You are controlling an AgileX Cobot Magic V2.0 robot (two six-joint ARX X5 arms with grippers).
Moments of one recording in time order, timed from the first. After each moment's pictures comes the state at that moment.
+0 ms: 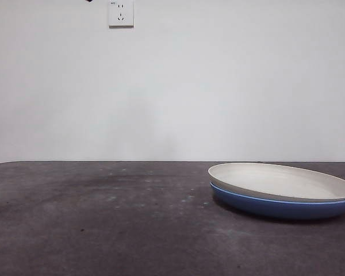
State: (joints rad) left arm -0.40 1.38 1.63 -0.92 0.34 -0.06; right arm 0.08 0.66 1.12 -1.14 -0.42 0.00
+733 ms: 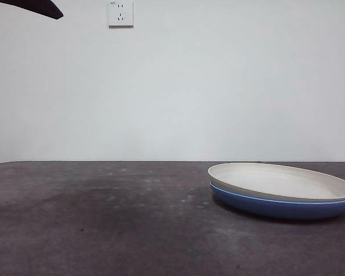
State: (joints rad) left arm -0.44 1.04 1.13 -0.91 0.61 0.01; right arm 0.08 0.66 1.12 -1.16 -0.42 0.02
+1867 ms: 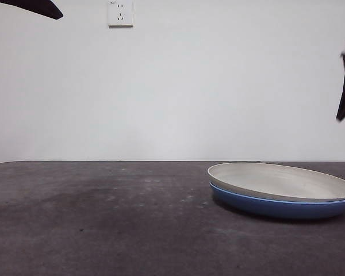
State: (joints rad) left arm -0.45 1.04 1.13 -0.91 0.61 0.01; right arm -0.12 1.32 0.94 -0.67 -0.45 0.11
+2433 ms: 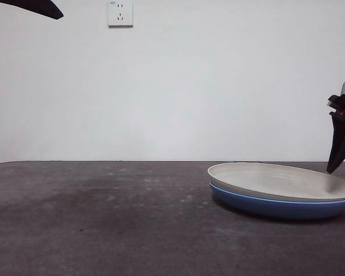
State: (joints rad) left arm -0.45 1.04 1.13 -0.91 0.61 0.01; right arm -0.11 1.59 0.94 -0.54 -0.50 0.11
